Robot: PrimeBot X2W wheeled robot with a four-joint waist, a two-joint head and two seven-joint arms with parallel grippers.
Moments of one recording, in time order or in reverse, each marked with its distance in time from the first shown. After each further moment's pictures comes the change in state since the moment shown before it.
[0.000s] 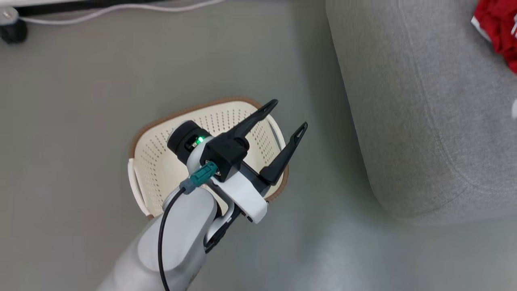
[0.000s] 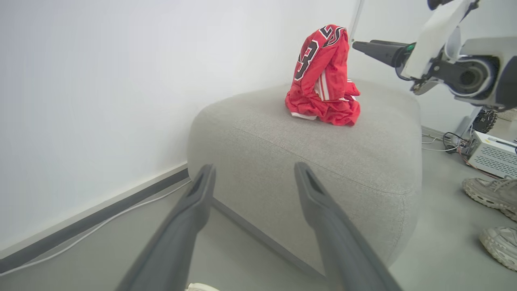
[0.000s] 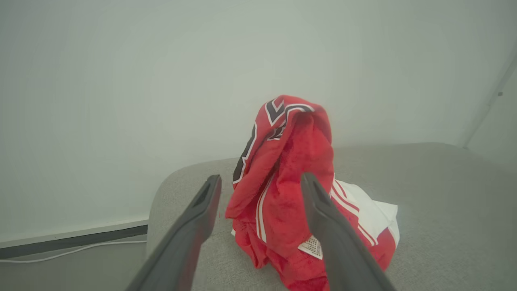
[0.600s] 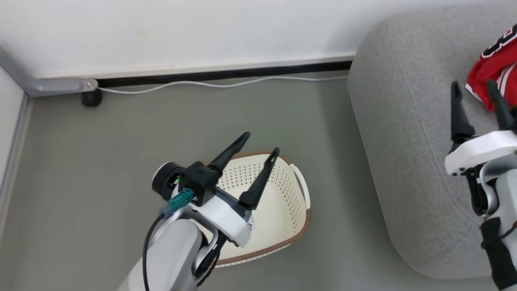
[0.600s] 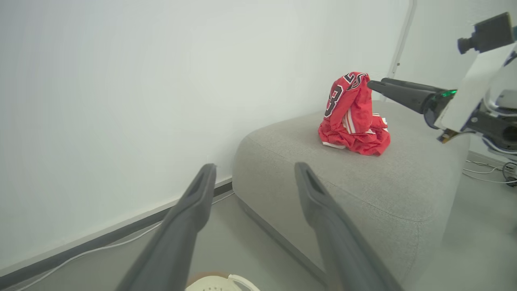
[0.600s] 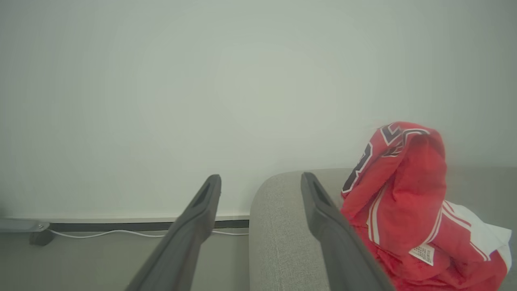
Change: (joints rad) left arm 0.179 -0.028 0.120 0.002 -0.012 0.000 0.000; right arm 0.187 0.007 0.306 -0.035 0.149 0.000 0.000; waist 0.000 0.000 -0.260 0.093
